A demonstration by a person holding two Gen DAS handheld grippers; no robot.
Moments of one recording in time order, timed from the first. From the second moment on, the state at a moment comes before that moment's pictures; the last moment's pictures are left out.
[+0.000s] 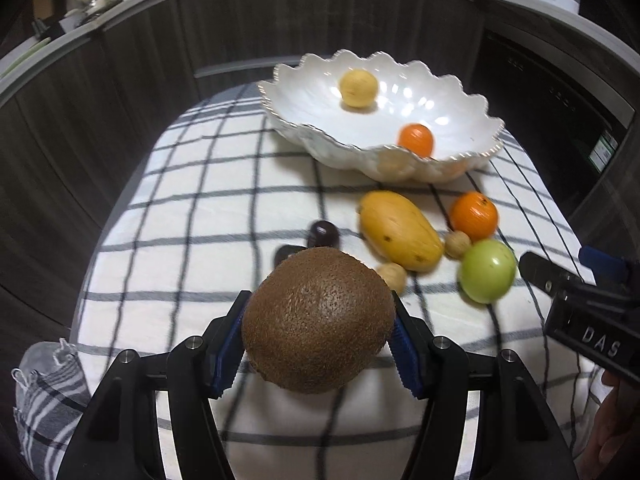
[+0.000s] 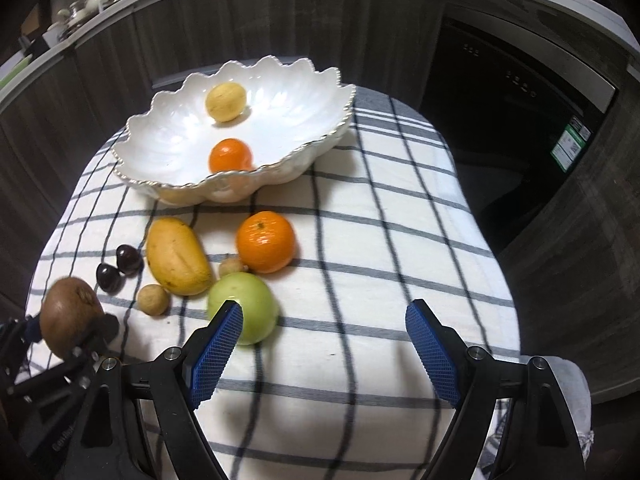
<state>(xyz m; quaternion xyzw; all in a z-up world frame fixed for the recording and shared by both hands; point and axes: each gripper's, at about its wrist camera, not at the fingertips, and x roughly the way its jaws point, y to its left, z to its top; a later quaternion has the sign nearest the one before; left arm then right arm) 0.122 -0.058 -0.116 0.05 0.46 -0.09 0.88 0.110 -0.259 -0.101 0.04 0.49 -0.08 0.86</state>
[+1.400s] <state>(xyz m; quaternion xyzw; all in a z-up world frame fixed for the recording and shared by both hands) 0.137 -0.028 -0.112 0.02 0.46 -0.06 0.89 0.132 -0.221 -0.124 0.05 0.51 -0.02 0.86</state>
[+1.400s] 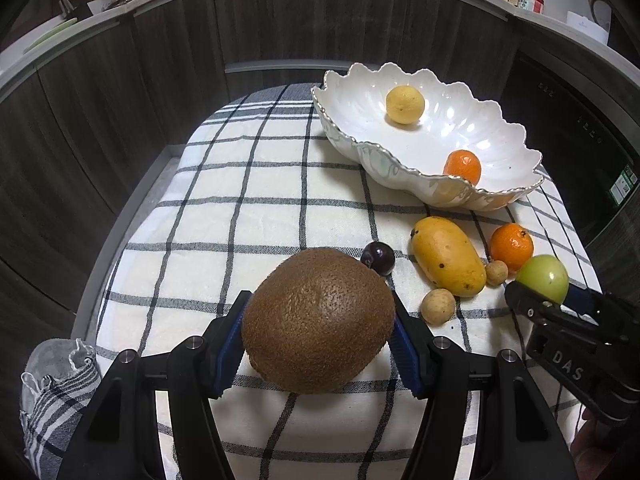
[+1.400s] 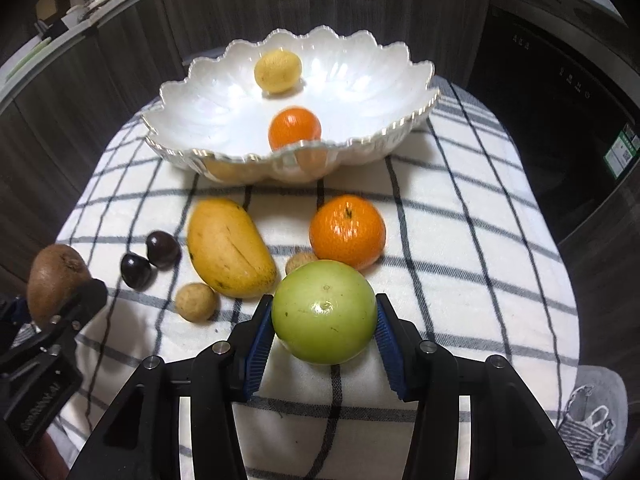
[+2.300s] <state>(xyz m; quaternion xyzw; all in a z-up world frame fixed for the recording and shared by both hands) 0.194 -0.067 -0.047 0.03 0.40 -0.09 0.91 0.173 -0.250 -0.047 0.06 0.43 -0.02 0.90</state>
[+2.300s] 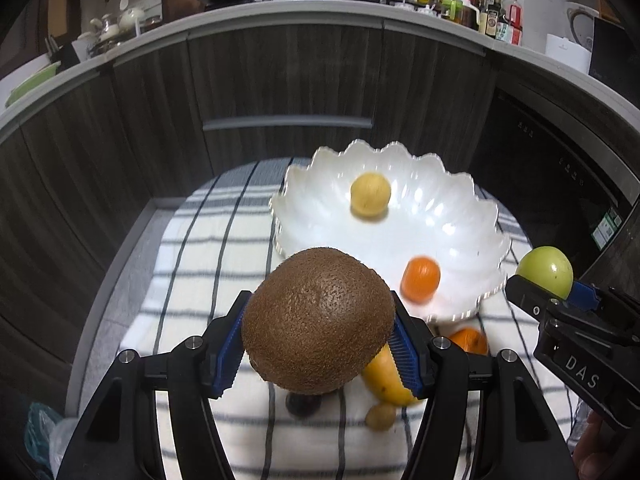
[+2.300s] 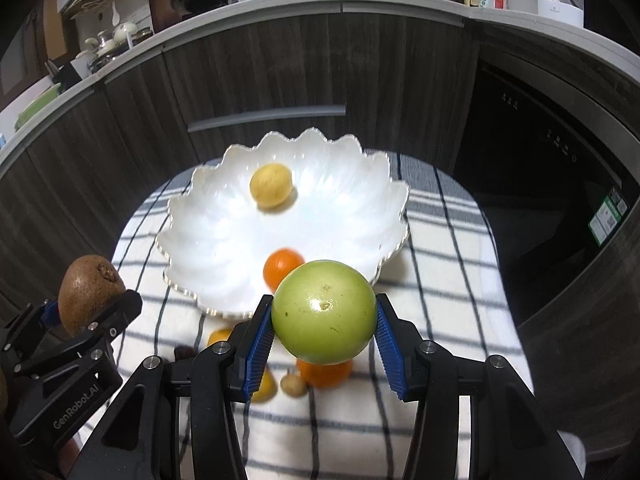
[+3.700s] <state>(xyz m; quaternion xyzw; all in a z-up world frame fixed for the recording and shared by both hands) 0.296 -0.101 -0.086 0.04 0.45 -0.11 0.88 0.268 -0.277 -0.083 0.08 0.47 -0.04 0.88</state>
